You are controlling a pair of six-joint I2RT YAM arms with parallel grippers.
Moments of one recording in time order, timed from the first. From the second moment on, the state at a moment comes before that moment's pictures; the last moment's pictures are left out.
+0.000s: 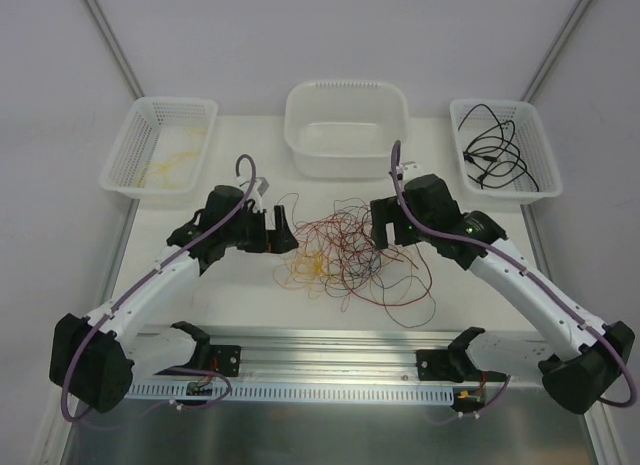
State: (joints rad) left arm -0.40 1.05 0.75 -0.40 0.32 -0.44; right arm 0.74 1.13 1.14 -0.75 0.12 0.28
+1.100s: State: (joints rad) left arm -0.73 1.88 1.19 -0.32 -0.17 -0.64; right arm 0.29 1.55 0.86 -0.42 -0.02 0.27
